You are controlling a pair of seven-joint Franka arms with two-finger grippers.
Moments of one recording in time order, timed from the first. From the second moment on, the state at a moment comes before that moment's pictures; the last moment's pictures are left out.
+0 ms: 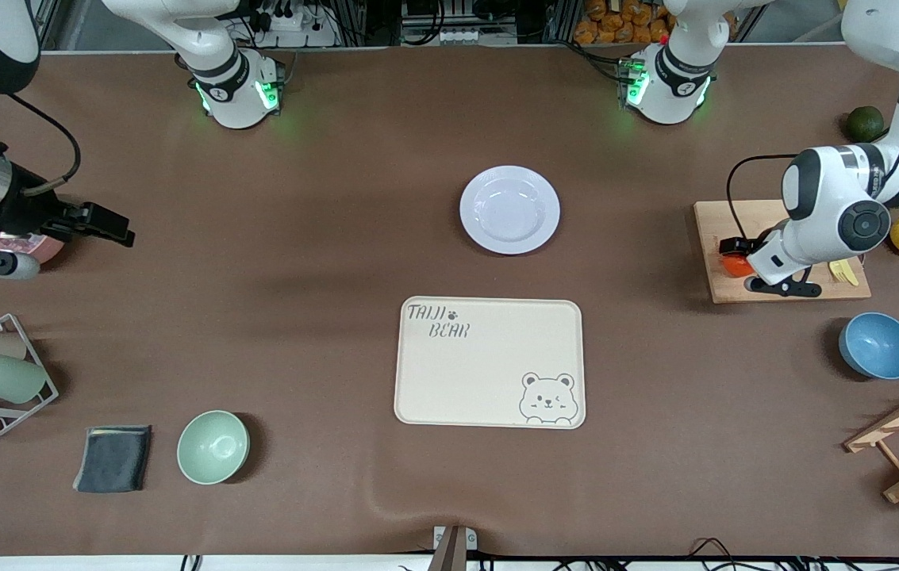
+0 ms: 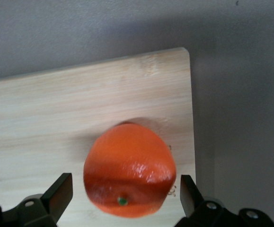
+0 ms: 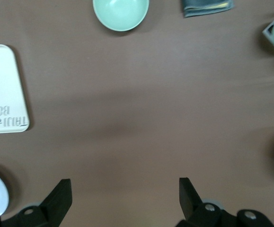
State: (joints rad) left arm 0.20 0.26 -0.05 -2.32 0.18 2.32 0.16; right arm 0.06 0.10 -0.01 -1.54 0.10 1.54 0.16
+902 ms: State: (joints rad) left arm 0.20 0.16 -0.18 -2.26 0.18 2.25 0.19; right arm 0.00 0.14 -0.02 -1.56 0.23 1.56 0.15
